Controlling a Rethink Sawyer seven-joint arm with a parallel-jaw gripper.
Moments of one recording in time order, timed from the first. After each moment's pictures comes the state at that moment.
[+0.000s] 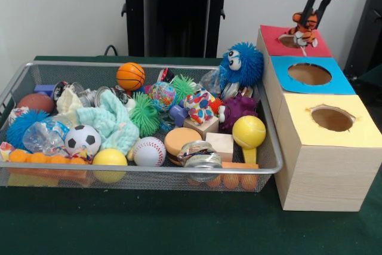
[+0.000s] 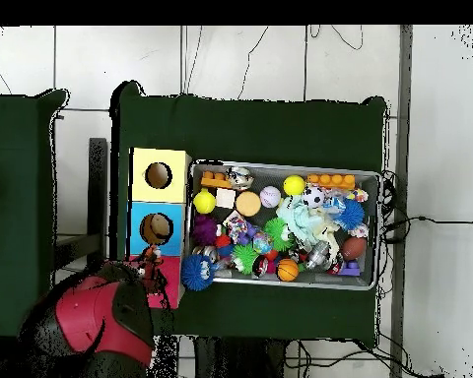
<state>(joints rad) 0.55 -0.72 -0.43 1.72 -0.07 0.47 2.01</state>
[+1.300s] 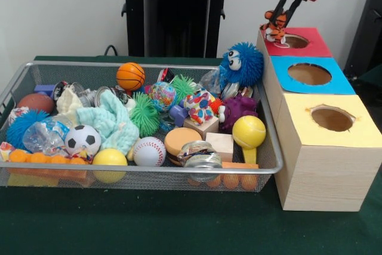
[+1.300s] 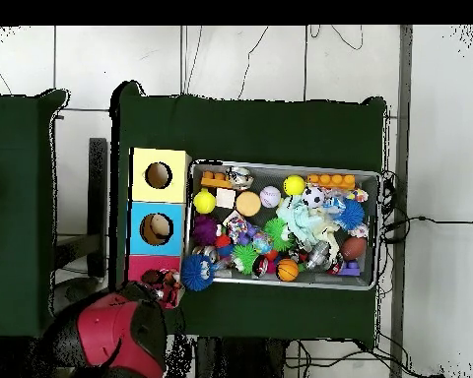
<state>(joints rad) 0.60 -0.67 -0.51 1.83 0.00 0.47 2.01</state>
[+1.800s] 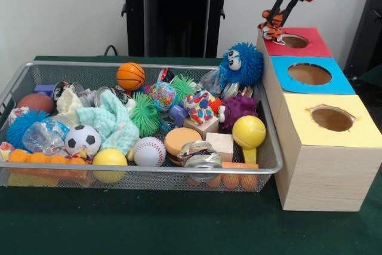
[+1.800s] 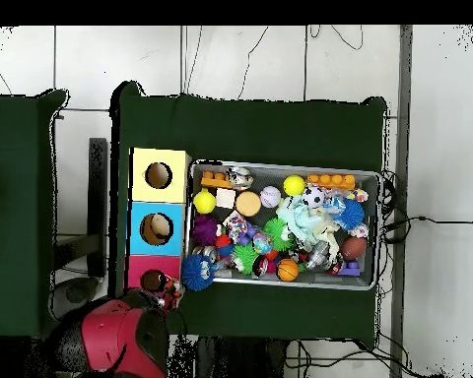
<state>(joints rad) 0.61 -0.66 -0.52 1.86 0.05 0.47 2.01</state>
